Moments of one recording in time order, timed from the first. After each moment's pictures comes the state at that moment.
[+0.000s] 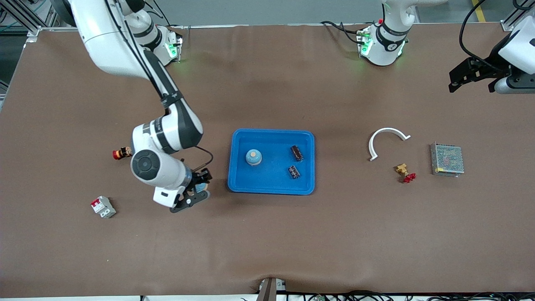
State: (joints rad) left arm -0.01 -0.11 -0.08 -1.63 0.01 1.49 -0.06; right arm 0.40 0.68 -0.01 -1.45 0.13 2.09 -0.05
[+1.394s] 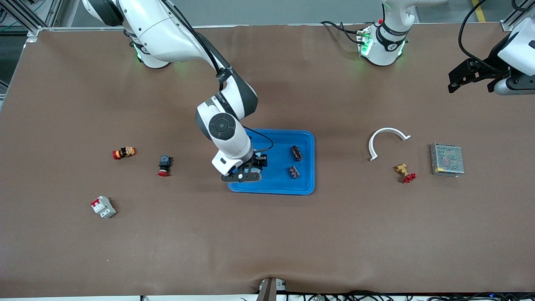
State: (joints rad) left arm -0.01 -0.11 -0.08 -1.64 0.01 1.49 -0.08; right arm 0.66 0.74 -0.01 -1.46 0.13 2.32 0.58
